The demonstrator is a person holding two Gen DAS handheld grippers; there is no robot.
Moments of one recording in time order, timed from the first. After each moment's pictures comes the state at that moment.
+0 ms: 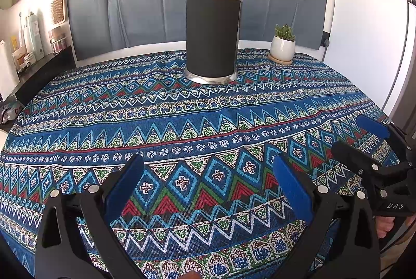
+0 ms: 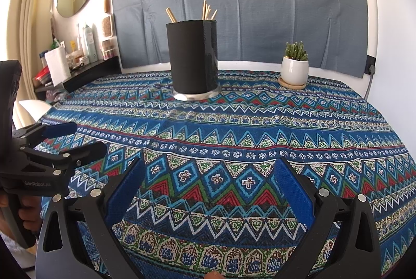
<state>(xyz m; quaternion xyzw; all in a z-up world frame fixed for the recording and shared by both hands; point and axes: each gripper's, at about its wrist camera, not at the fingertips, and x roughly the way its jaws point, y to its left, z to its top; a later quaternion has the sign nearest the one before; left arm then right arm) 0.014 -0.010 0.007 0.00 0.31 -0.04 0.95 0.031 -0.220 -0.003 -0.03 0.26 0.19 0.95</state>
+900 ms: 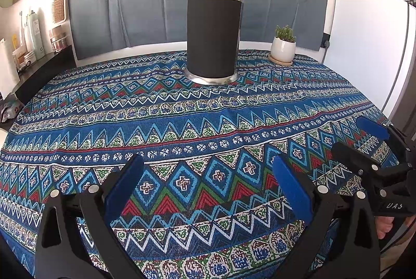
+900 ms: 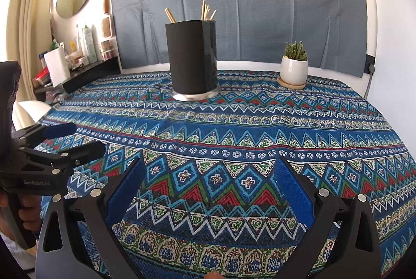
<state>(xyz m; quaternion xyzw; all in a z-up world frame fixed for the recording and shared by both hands) 0.012 -0.009 0.009 0.00 0.31 -0.04 0.95 0.032 -0.220 -0.002 -0.02 0.26 0.19 0.95</state>
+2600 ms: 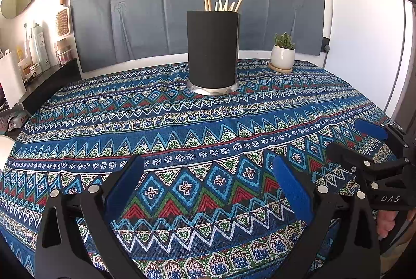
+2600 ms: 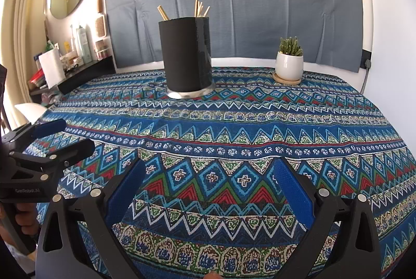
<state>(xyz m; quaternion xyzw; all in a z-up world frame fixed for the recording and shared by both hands) -0.001 -0.015 0.015 0.01 0.28 -0.03 0.96 0.032 -0.219 -0.003 -0.02 0.27 0.17 0.95</state>
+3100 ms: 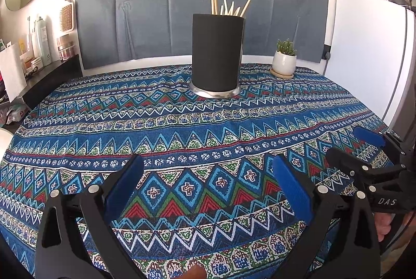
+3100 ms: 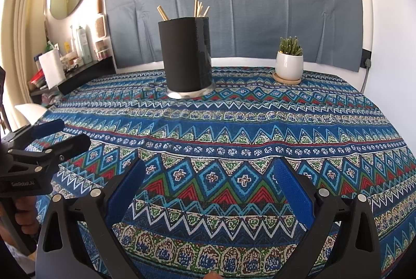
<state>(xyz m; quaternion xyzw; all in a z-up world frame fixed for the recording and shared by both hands) -0.003 -0.009 0.016 -0.01 0.27 -0.03 0.96 0.033 -0.219 -0.004 -0.02 0.27 0.17 0.95</state>
